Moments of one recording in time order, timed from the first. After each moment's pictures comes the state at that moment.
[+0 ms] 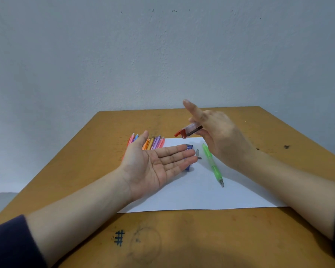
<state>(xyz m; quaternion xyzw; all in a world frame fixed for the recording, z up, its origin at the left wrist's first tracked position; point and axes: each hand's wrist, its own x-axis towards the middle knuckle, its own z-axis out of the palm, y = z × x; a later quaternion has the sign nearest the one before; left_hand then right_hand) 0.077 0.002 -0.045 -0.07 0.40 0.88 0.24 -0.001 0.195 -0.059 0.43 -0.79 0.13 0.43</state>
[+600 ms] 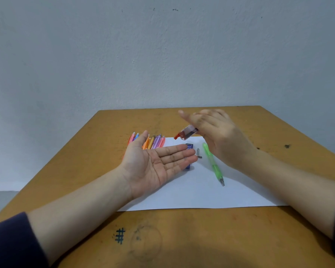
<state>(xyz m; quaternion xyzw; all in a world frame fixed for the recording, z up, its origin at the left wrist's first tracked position) 0.078 0.003 -0.044 -0.08 0.42 0.87 0.24 -0.001 0.197 -0.061 0.44 -0.76 0.09 0.46</state>
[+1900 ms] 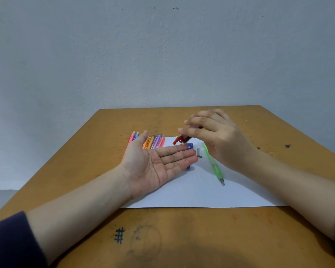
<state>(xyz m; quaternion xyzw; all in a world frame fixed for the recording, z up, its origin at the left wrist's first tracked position) 0.076 0.001 -0.045 -0.07 0.40 0.88 0.25 0.004 0.199 -0.059 0.46 -0.74 0.04 0.48</state>
